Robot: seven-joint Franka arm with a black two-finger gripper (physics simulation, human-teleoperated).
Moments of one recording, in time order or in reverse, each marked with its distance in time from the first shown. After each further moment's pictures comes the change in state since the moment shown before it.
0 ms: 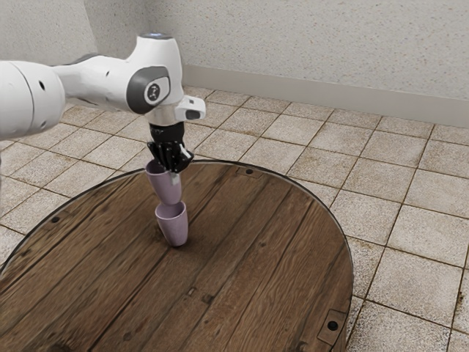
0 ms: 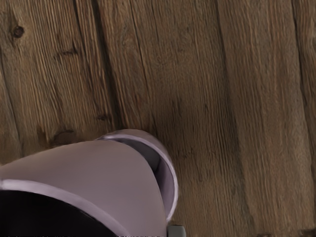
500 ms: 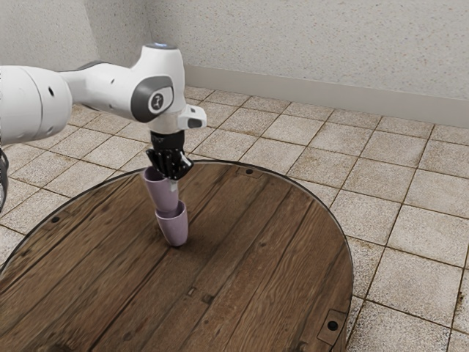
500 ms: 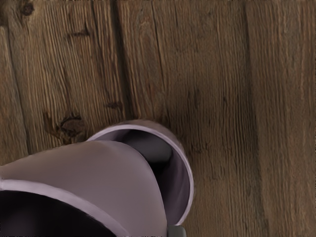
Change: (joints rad) arm -0.048 0.024 0.049 -0.012 0.014 0.018 -0.049
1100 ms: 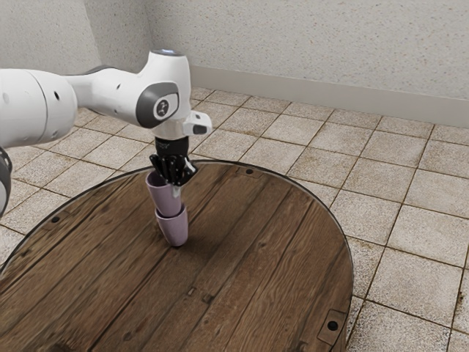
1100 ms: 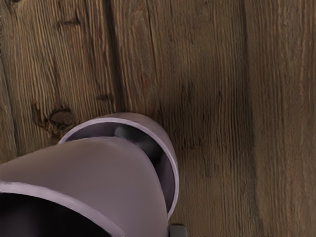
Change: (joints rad) arm -0.015 0.003 0.000 -0.019 0.005 0.002 -0.041
